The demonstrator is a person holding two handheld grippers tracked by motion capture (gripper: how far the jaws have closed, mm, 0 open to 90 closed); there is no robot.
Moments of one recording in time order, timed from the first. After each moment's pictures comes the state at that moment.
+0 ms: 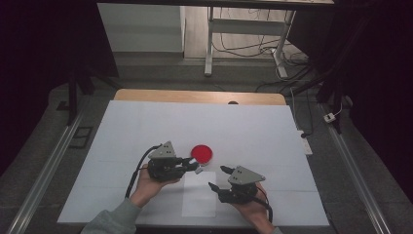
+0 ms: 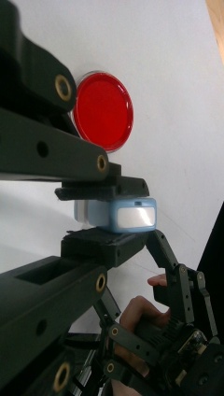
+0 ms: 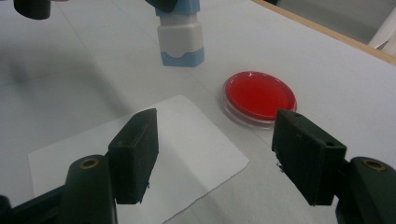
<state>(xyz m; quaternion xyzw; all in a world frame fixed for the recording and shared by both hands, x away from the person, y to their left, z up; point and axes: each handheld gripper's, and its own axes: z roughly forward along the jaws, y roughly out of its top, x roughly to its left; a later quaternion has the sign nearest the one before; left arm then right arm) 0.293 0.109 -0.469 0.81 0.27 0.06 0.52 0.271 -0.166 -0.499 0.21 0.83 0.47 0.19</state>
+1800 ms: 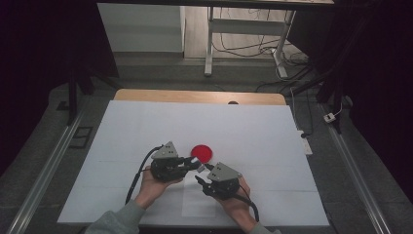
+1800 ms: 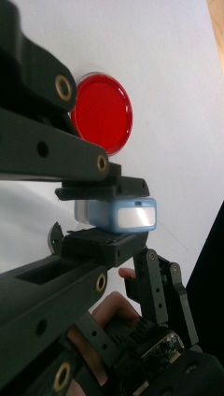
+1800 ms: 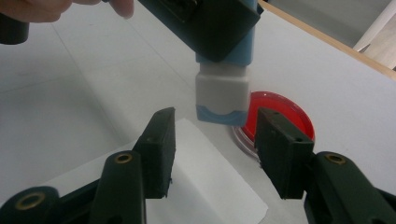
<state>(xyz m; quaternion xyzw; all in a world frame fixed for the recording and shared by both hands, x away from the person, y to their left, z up) 0.294 0.102 -0.475 0.80 0.29 0.06 0.52 0.276 -0.116 -0.501 0.21 0.84 0.44 0.23</state>
